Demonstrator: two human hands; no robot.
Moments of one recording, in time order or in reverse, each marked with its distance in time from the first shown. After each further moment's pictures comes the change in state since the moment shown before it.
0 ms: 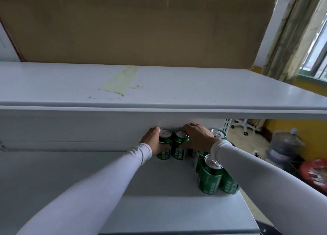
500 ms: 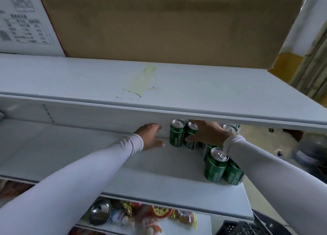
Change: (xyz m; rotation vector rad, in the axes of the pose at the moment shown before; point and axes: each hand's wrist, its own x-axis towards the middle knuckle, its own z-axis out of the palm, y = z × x) left_hand -0.071 -0.002 -0.069 0.225 -0.152 -0.025; right_hand -0.034 -0.024 -0.039 0.175 -0.155 -0.098
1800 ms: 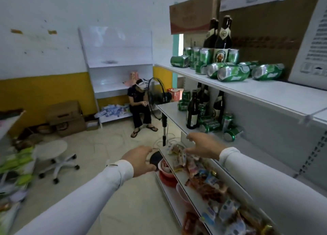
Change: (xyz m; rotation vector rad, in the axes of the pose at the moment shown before) left_hand -0.587 -0.573 -0.239 0.077 0.298 -0.988; right_hand 0.139 -0.879 0.241 -0.098 -0.253 -0.946
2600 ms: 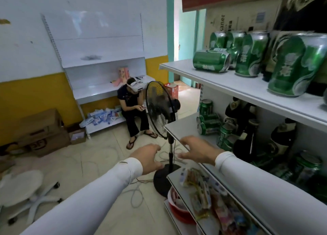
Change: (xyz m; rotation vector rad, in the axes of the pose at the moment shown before) left_hand 0.409 -0.176 -0.034 0.025 -0.090 0.073; right_hand 0.423 0.032 0.037 0.110 -0.042 0.067
